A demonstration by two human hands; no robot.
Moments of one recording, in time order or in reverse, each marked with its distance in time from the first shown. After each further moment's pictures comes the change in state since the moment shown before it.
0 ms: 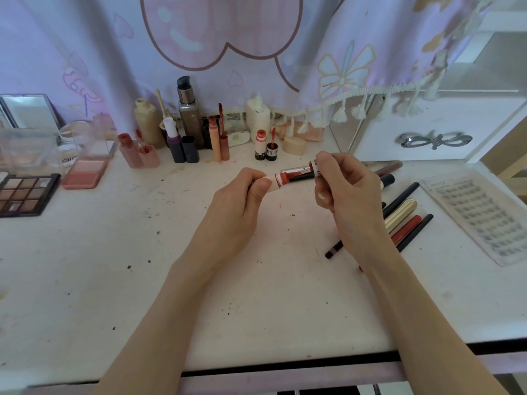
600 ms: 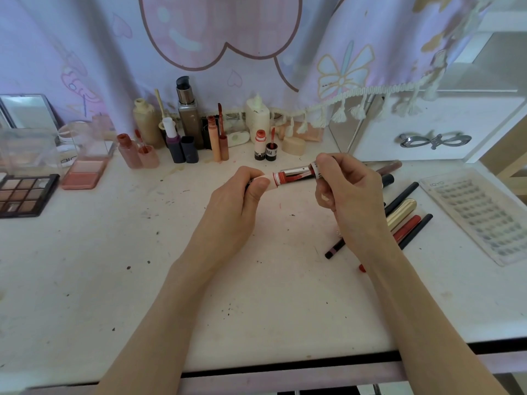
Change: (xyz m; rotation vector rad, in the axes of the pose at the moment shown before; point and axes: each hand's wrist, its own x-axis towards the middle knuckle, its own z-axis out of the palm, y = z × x) left_hand 0.001 0.000 0.000 0.013 0.030 0.000; right_hand 0.002 0.000 -0.003 -0.037 -0.025 -0.035
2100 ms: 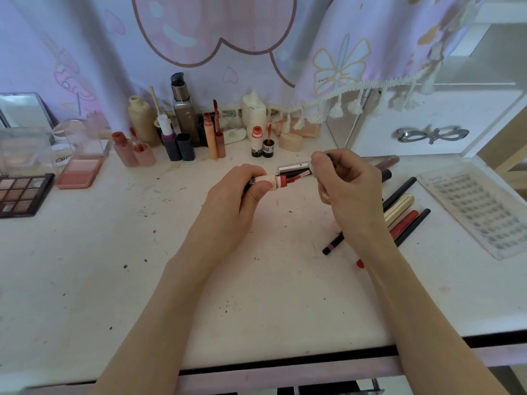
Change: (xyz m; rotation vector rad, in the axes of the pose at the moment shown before) left_hand 0.001 -0.005 0.002 0.079 -0.013 0.102; right_hand 0.001 0.006 -0.003 -0.214 0.052 -0.116
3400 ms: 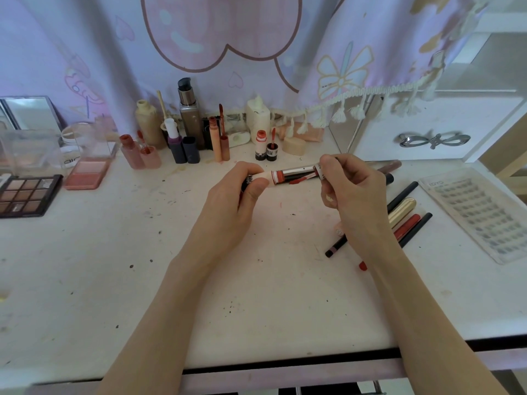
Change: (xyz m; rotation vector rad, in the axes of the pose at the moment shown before) left_hand 0.000 0.000 -0.005 -0.083 0.026 -0.038; right_hand -0.001 -0.006 -0.001 0.136 -0.025 0.072
